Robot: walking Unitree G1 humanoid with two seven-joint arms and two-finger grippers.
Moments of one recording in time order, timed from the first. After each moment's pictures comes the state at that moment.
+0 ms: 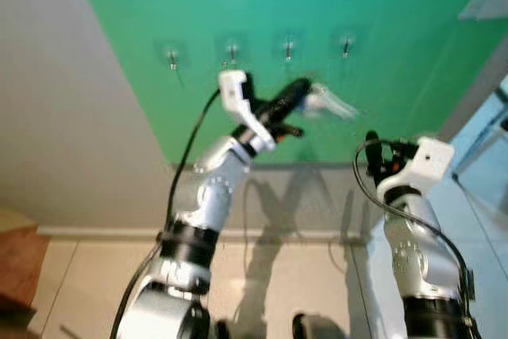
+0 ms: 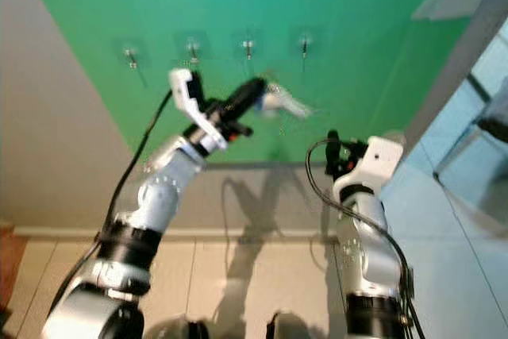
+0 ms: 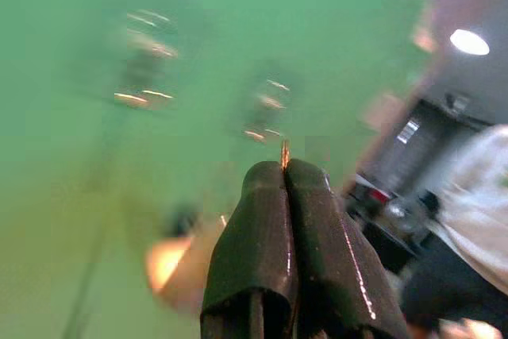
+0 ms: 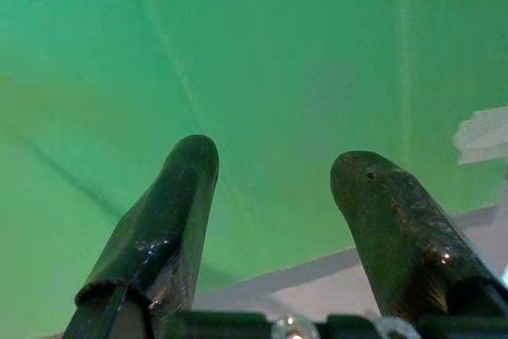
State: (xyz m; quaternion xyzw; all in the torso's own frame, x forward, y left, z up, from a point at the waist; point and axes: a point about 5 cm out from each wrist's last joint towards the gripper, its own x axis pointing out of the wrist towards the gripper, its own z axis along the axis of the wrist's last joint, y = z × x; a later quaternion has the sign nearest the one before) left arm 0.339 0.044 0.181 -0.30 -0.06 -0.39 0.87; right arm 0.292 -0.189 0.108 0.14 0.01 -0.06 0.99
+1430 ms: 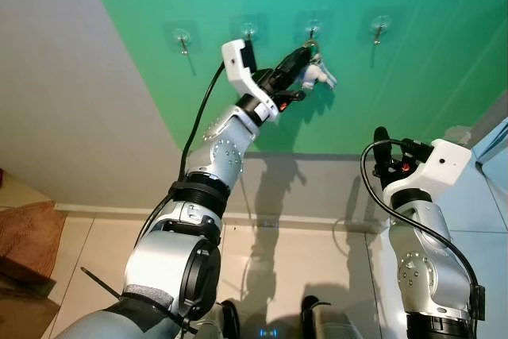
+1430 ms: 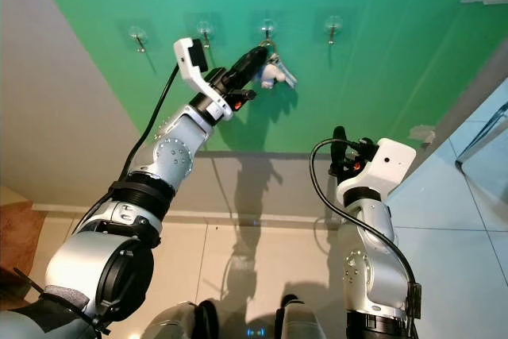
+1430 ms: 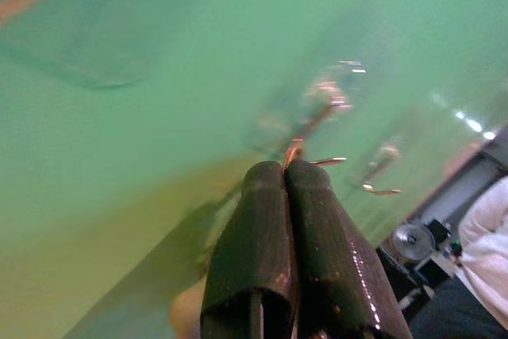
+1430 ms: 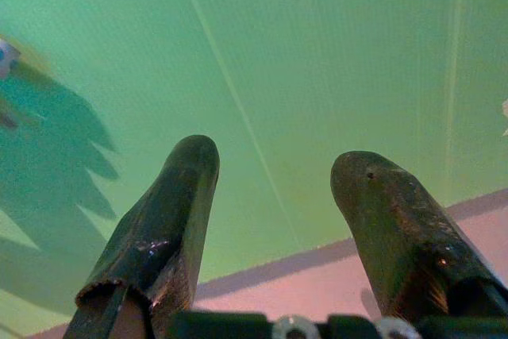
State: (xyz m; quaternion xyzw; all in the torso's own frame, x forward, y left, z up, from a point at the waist) left arm 0.376 0.034 0.200 -0.34 -0.06 -0.39 0.85; right arm 0.273 -0.186 0.126 0.15 -0.02 -0.07 0.99
